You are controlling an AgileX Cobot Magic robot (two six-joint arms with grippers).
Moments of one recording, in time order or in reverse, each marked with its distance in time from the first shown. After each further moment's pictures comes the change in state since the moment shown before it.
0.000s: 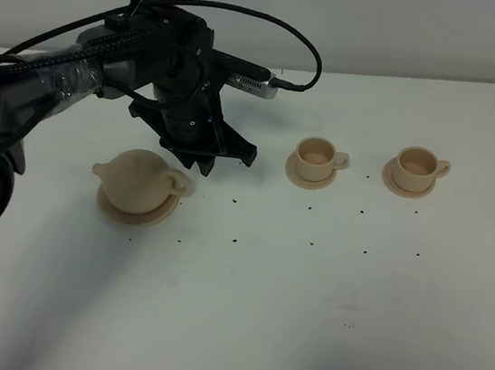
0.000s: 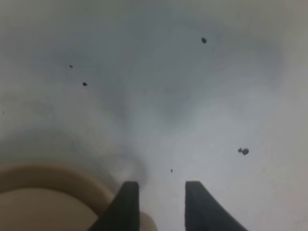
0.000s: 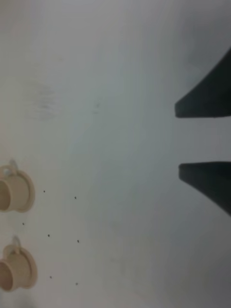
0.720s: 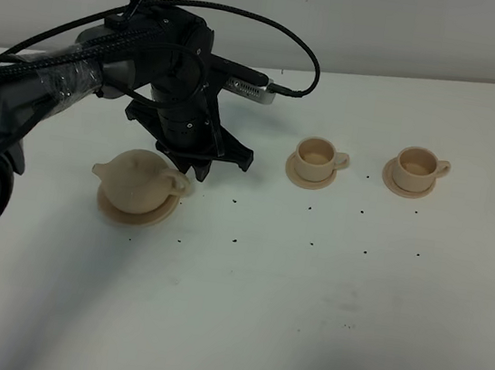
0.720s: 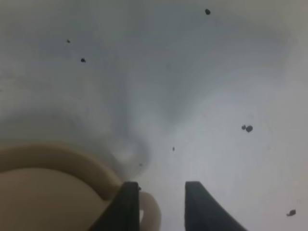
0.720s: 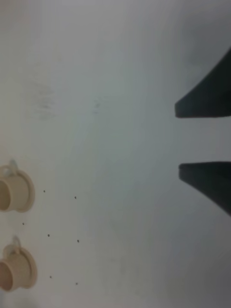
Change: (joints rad) left arm 0.000 0.000 0.001 0.001 0.049 0.016; right arm 0.000 0.000 0.000 0.000 0.000 0.001
